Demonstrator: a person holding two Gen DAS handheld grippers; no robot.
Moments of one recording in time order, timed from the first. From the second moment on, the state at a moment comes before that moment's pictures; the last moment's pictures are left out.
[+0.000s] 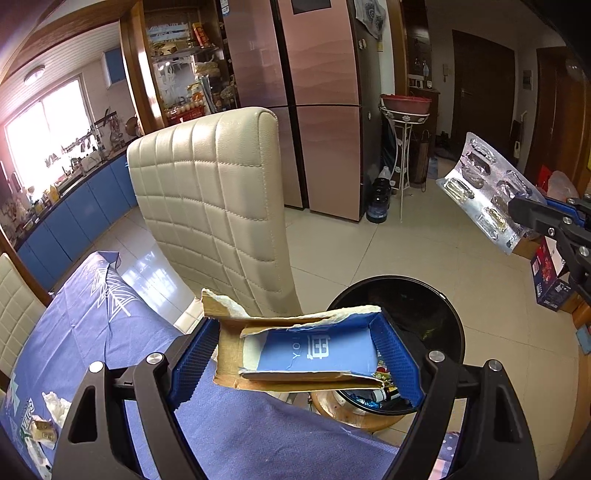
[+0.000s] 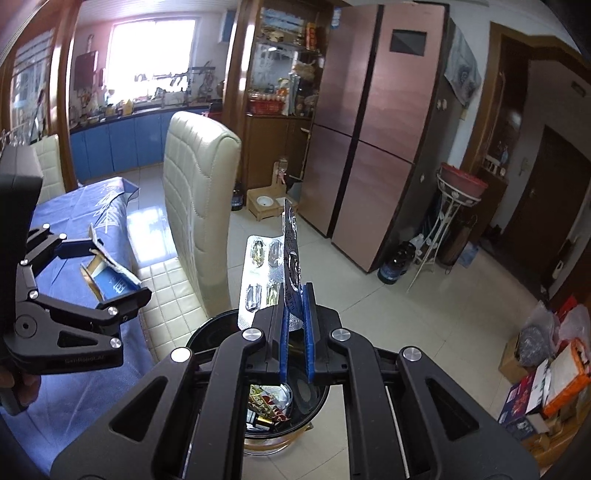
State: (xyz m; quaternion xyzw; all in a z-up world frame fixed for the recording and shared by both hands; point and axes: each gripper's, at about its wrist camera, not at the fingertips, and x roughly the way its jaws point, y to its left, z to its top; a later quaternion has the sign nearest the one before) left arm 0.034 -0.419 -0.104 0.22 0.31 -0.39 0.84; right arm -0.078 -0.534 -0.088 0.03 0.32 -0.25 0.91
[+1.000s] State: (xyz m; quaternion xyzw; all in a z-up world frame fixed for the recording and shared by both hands) left arm 0.012 -0.470 -0.114 0.24 0.31 -0.44 0.81; right arm -0.125 -0.568 -0.102 0.08 0.29 -0.32 0.90
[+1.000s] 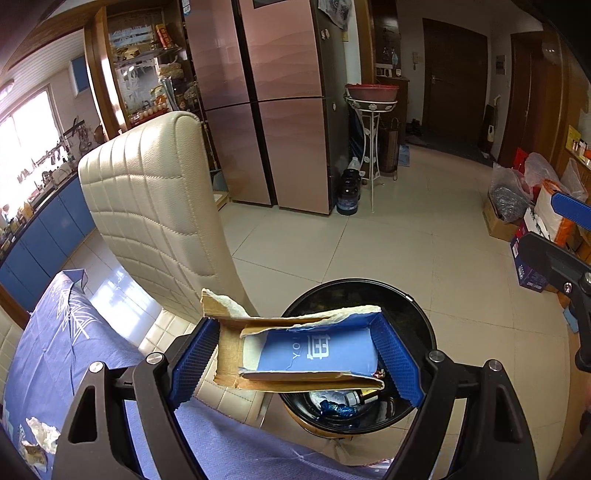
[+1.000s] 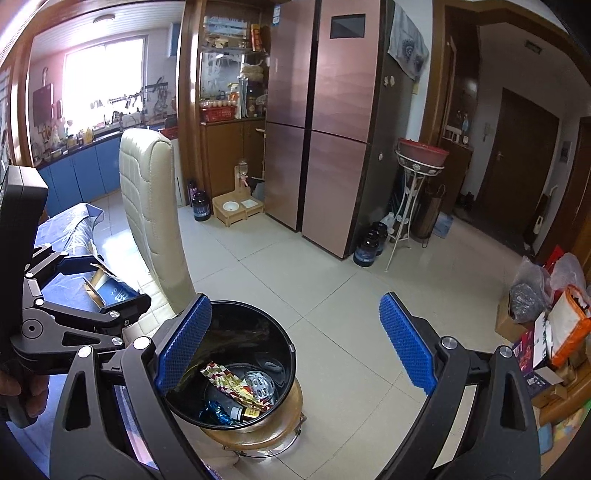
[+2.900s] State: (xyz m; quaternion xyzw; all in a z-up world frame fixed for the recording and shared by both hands) left arm 0.108 -0.155 -0.105 0.10 0.40 -0.17 0.90; right arm 0.024 -0.332 -0.084 -0.02 0.30 -0.04 0.95
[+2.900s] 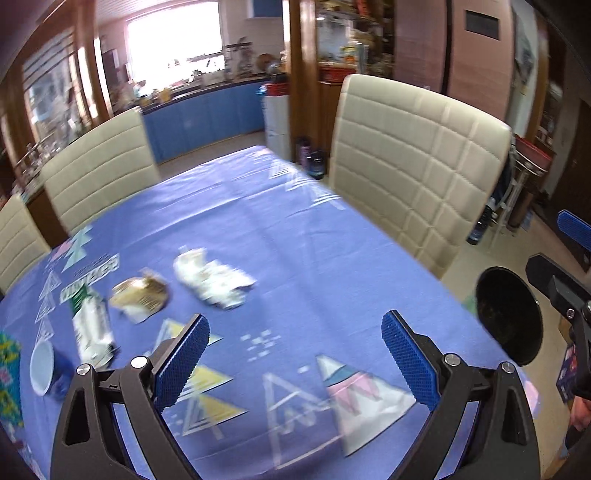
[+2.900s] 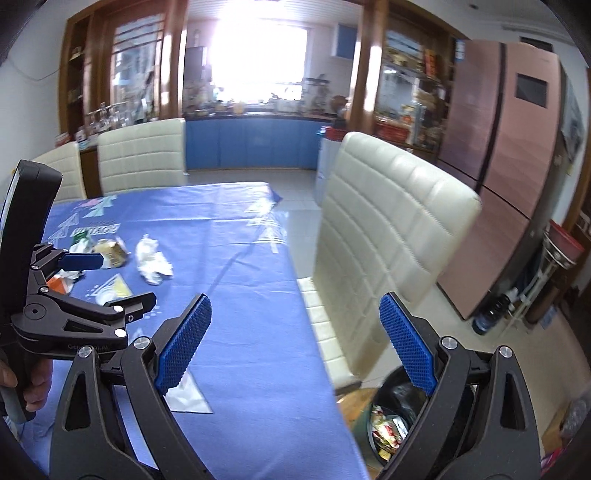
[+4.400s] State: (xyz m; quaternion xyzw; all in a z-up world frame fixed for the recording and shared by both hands) left arm 0.148 0.075 -0.207 0.08 0.46 -0.05 0.88; right arm 0.158 -0.088 -0.201 -0.11 0.44 0.12 0.88
